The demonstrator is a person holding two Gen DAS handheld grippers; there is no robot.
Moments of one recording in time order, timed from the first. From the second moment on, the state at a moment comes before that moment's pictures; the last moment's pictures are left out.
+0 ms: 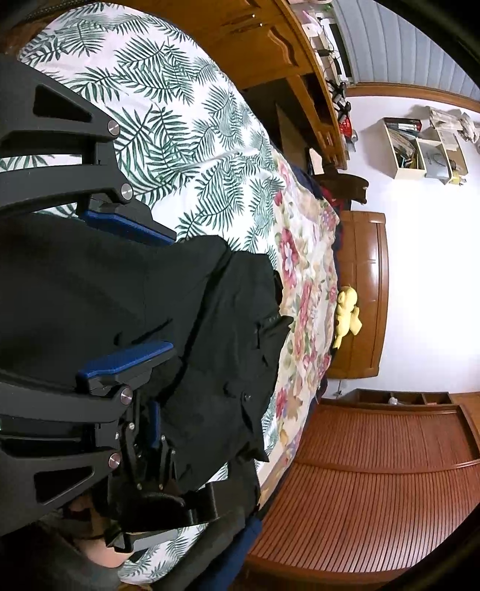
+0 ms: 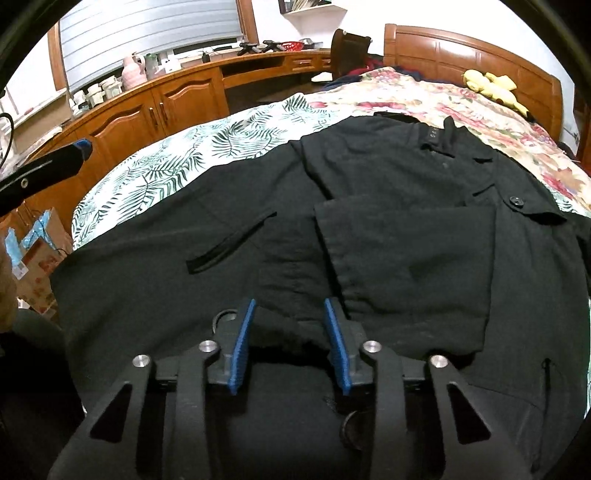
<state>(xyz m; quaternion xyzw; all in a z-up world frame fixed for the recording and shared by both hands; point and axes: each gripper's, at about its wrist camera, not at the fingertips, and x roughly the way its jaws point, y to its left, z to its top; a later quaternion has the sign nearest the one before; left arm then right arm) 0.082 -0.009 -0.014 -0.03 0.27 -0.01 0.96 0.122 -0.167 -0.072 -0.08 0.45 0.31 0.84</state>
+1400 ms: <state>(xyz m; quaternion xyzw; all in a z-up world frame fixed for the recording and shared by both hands) 0.144 -0.043 -0.025 0.01 0.26 -0.11 0.96 0.057 -0.293 0.007 0.00 0.37 0.17 0.91</state>
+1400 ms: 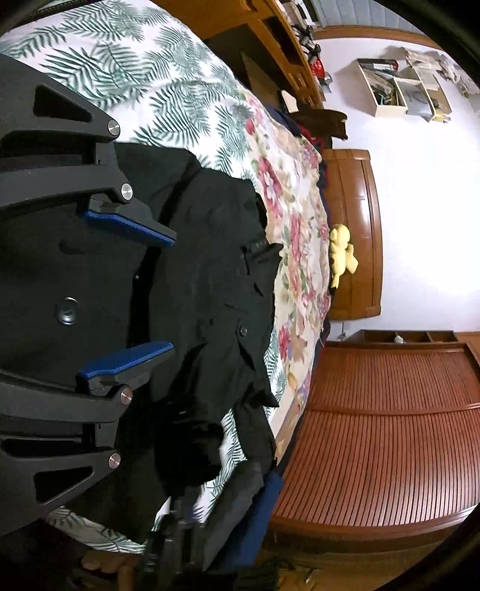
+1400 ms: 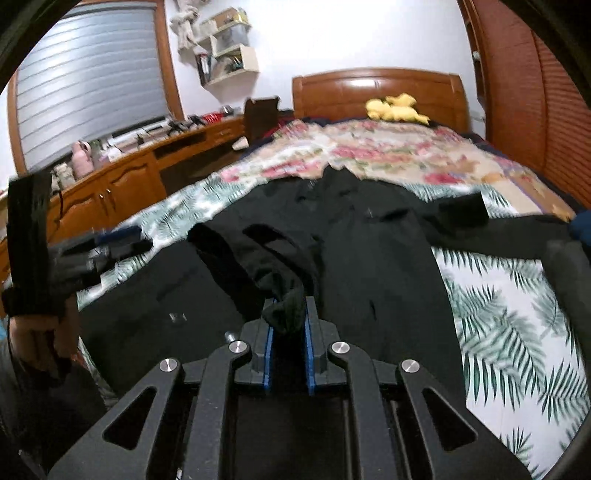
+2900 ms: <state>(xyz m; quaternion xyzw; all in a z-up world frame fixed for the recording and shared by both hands) 0.133 -0.018 -0.044 -0.03 0.24 -0.12 0.96 0.051 -0.200 -0.019 -0.11 0.44 0.13 0.88</state>
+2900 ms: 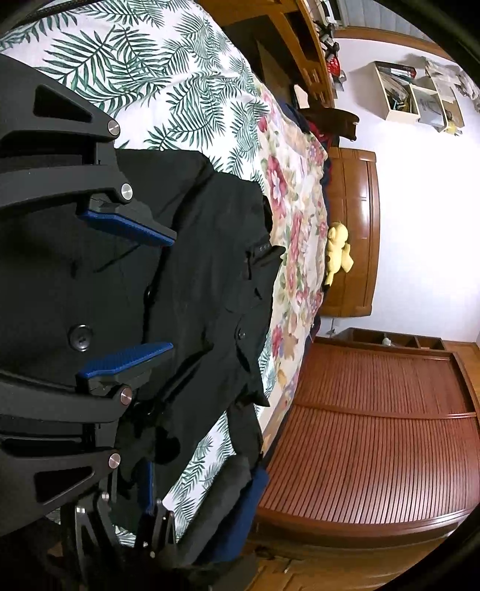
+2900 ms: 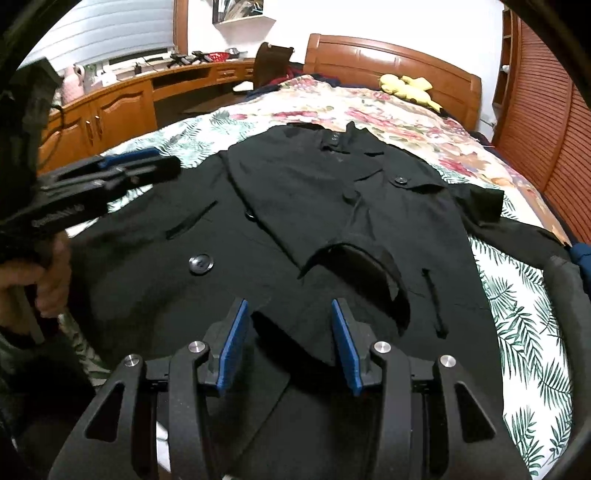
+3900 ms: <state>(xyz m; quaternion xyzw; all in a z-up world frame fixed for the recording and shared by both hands) 0.144 -0.037 -0.044 -0.03 0.25 -0.13 0.96 0.061 -0.274 0.057 -0.11 0.39 0.04 0.91</state>
